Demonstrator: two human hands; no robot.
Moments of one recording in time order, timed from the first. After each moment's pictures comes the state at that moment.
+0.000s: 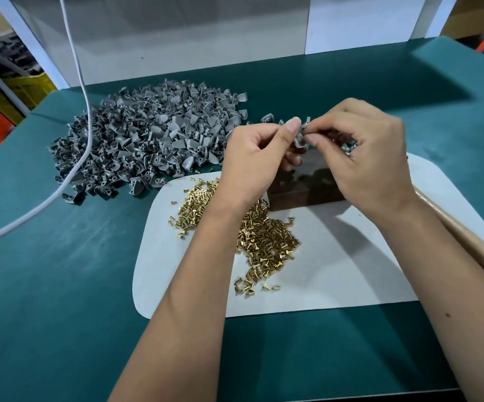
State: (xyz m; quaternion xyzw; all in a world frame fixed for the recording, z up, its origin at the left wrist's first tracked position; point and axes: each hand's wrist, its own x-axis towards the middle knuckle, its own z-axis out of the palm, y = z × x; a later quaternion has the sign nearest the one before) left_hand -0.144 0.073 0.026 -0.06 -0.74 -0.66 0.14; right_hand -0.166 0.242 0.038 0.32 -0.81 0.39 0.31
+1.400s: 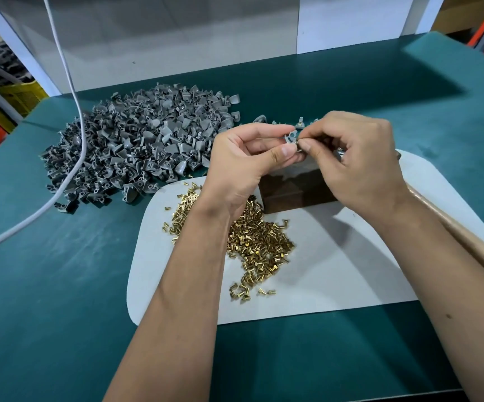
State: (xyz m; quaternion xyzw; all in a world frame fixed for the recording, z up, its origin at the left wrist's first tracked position) left_hand -0.138 0.068 0.027 -0.07 -0.62 -0.78 0.07; right_hand -0.165 0.244 0.036 0.32 -0.82 0.38 0.27
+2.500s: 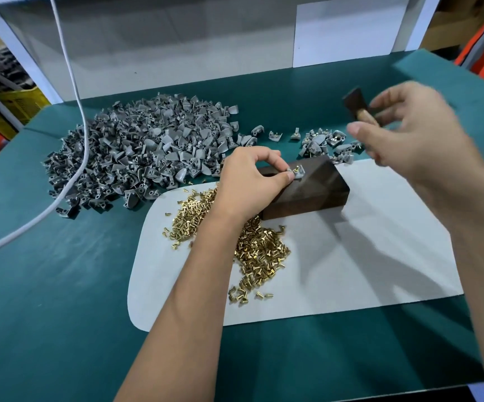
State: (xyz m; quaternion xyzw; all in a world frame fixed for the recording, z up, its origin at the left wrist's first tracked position) left_hand -0.144 0.074 0.021 0.01 -0.85 -0.52 0.11; right_hand -0.178 0.293 0.073 0.06 -0.86 0.50 0.12
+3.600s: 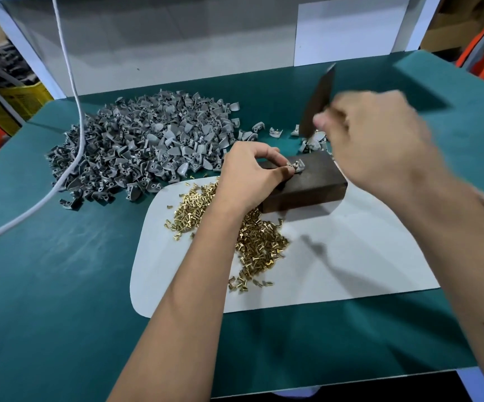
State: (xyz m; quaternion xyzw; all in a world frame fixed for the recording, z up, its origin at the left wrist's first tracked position) left_hand -0.144 0.076 0.022 0.02 -0.84 -0.54 0.10; right_hand -0.146 0.250 0.091 0.14 -0.95 0.20 0.21
